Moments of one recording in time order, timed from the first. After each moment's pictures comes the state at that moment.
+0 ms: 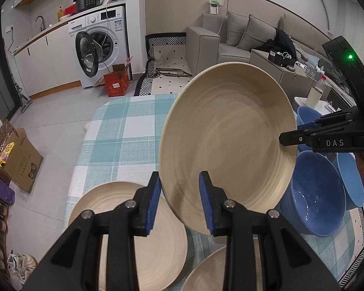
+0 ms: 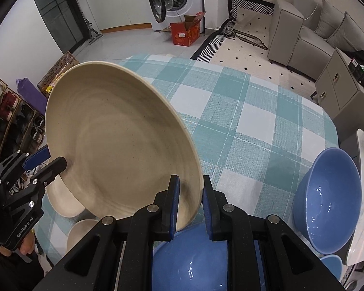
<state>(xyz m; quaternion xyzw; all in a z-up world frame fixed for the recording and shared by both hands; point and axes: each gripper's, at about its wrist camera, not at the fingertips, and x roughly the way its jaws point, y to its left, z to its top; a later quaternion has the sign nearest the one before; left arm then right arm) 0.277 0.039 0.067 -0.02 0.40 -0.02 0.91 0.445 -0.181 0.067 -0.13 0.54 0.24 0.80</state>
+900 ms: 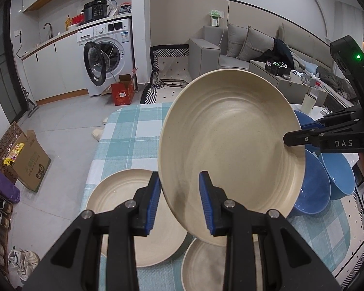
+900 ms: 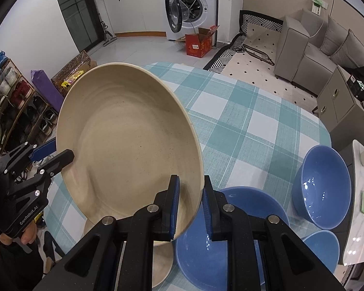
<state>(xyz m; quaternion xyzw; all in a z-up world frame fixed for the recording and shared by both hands) 0.202 0.043 0.096 -0.02 0.37 0.00 0.93 0.375 -0.182 0.107 -0.14 0.50 0.27 0.81</state>
